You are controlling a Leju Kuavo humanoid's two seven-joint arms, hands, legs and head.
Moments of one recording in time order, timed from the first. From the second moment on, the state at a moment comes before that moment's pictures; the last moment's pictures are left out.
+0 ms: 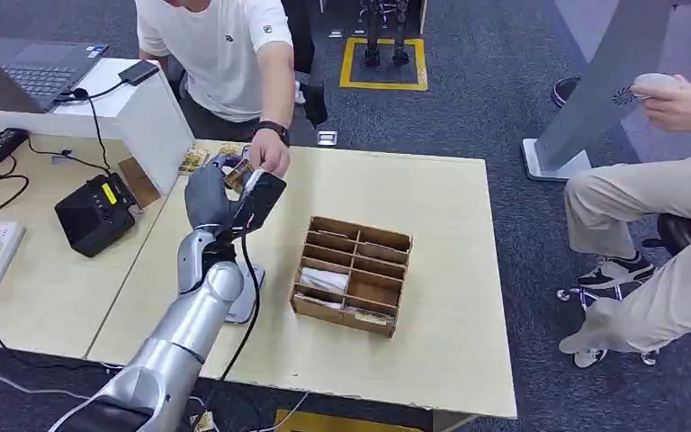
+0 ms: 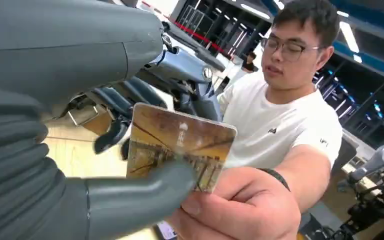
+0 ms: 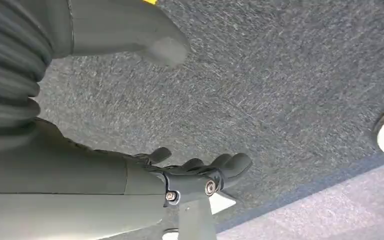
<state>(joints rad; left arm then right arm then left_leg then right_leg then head) -0.58 -0.14 -0.16 -0.95 -0.84 0.57 -0.03 -0.11 0.33 -1.55 -0.62 0.88 -0.66 -0.42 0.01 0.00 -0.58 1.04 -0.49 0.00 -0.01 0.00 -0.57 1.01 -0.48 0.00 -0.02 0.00</state>
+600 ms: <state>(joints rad) -0.58 -0.14 -0.16 -0.92 -0.75 0.60 -0.11 -0.11 0.33 -1.55 -0.62 0.85 -0.66 -0.42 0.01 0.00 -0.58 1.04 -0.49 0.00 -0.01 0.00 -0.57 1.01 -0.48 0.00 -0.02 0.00</state>
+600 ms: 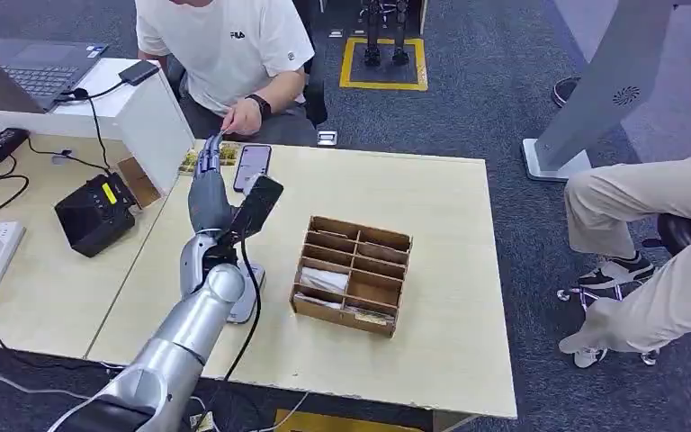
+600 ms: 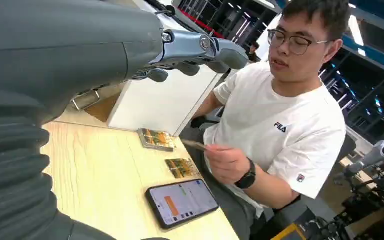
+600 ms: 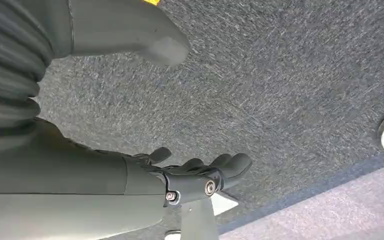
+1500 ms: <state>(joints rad) -0.13 -0.12 -0.32 -1.52 -0.51 0.59 -0.38 -0.10 0.33 -1.55 -0.70 0.76 -0.66 -0.34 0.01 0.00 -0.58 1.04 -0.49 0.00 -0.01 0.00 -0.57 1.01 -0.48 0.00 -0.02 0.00</state>
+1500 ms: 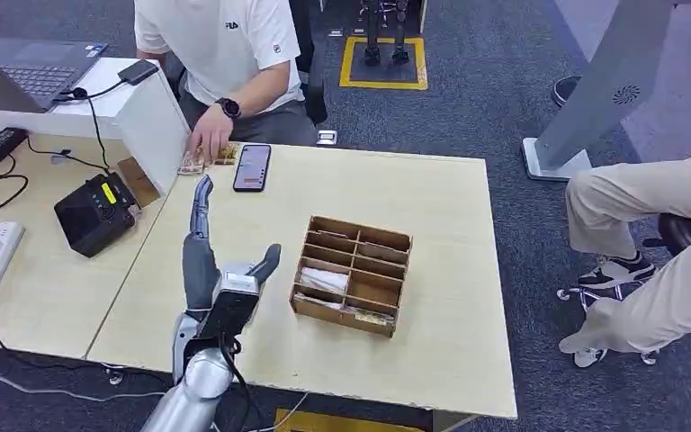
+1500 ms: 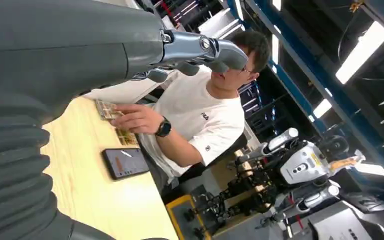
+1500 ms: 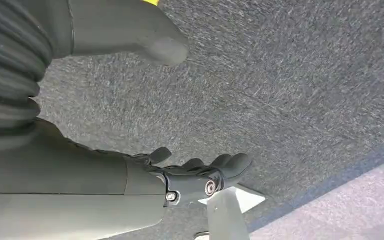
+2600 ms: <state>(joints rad) -0.04 0.10 -0.64 -1.61 -0.78 0.27 -0.48 -0.10 0.33 -1.55 -0.71 0.83 -0.66 -0.37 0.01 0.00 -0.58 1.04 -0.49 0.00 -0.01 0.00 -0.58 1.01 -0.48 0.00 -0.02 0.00</state>
